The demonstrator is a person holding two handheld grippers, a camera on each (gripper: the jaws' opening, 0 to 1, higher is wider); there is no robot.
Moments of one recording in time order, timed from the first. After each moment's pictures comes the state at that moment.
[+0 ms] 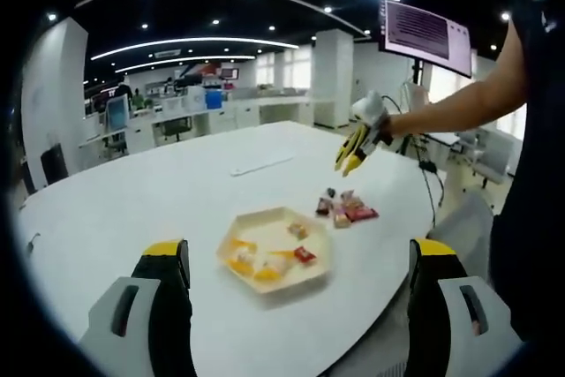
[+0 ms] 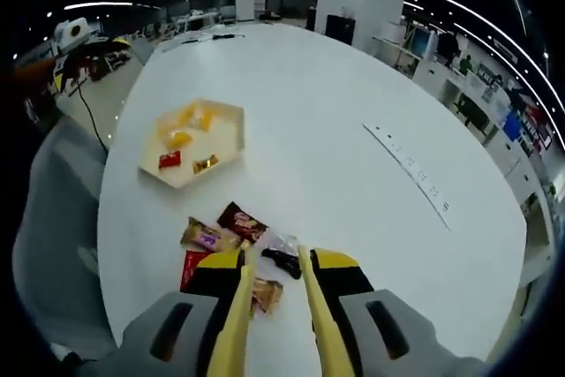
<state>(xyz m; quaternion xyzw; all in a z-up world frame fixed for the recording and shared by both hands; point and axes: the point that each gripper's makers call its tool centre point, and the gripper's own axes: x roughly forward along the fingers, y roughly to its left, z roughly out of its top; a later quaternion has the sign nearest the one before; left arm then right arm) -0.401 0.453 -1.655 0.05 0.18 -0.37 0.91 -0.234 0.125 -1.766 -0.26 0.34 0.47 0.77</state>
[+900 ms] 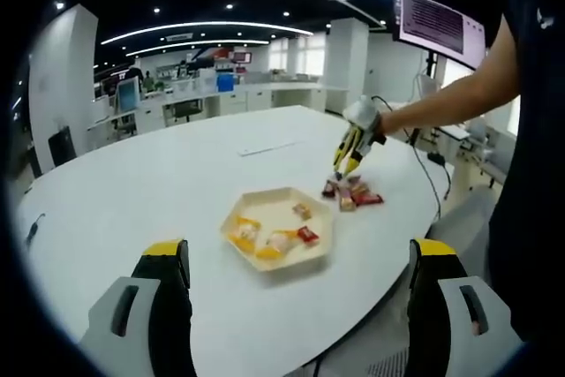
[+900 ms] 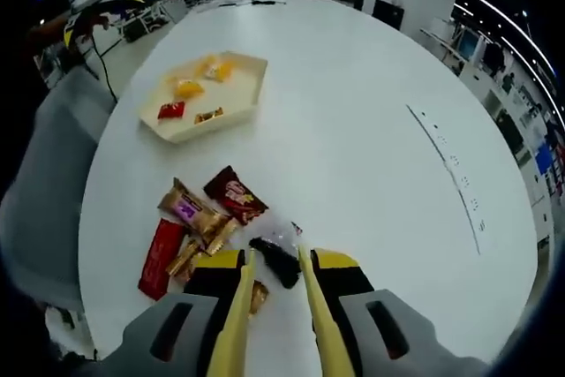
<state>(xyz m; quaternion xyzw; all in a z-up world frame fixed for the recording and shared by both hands) -0.410 0.462 -1.674 0.05 0.22 -0.34 0.91 -0.224 0.129 -1.825 -0.32 0.37 0.53 0.69</state>
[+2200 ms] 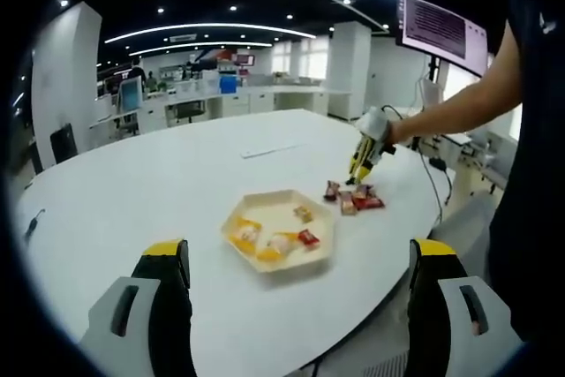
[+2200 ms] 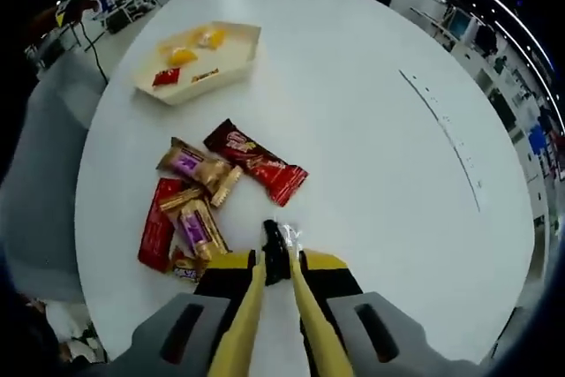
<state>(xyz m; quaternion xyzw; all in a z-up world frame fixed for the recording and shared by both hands) -0.410 0.465 -1.671 0.03 0.21 -0.33 0.92 -0.244 0.095 -1.838 -0.32 0.42 0.48 0.70</state>
